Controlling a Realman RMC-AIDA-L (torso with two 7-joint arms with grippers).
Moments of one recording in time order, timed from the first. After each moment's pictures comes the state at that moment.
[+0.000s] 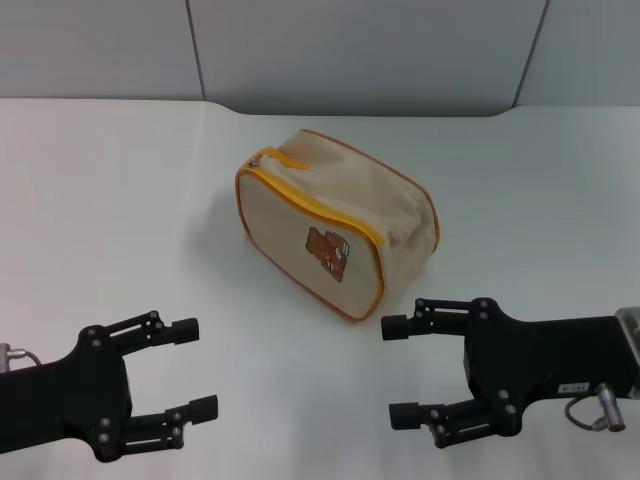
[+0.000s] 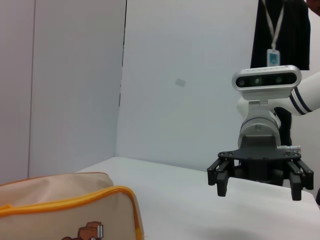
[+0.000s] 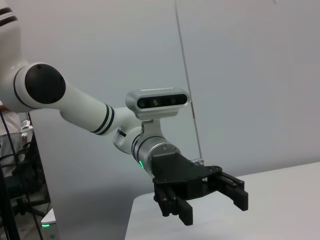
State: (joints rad) left arm -0.32 -2.04 0.57 0.57 2.01 1.89 -0.96; right arm 0.53 2.07 -0.85 -0.52 -1.90 -1.82 1.10
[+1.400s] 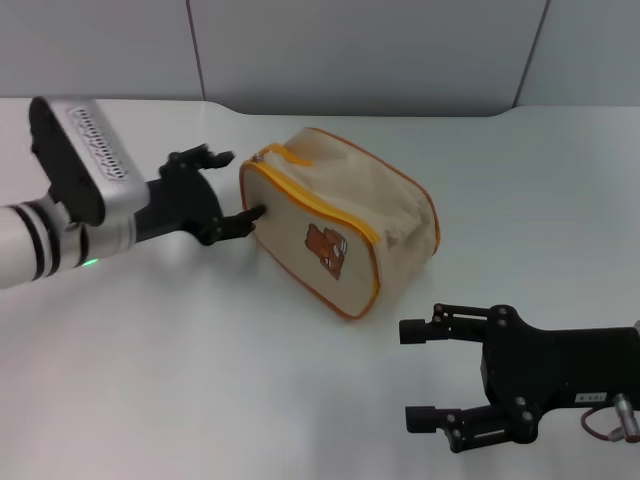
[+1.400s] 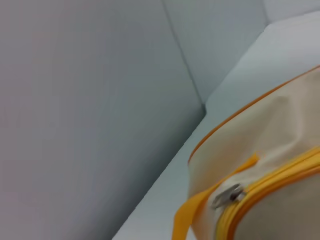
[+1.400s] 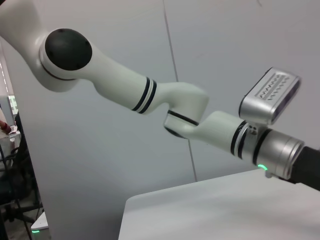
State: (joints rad) left arm -0.74 -2.08 0.60 0.34 1.96 0.97 -0.65; right arm 0.49 2.07 -0.82 -0.53 -1.91 -1.83 1.10
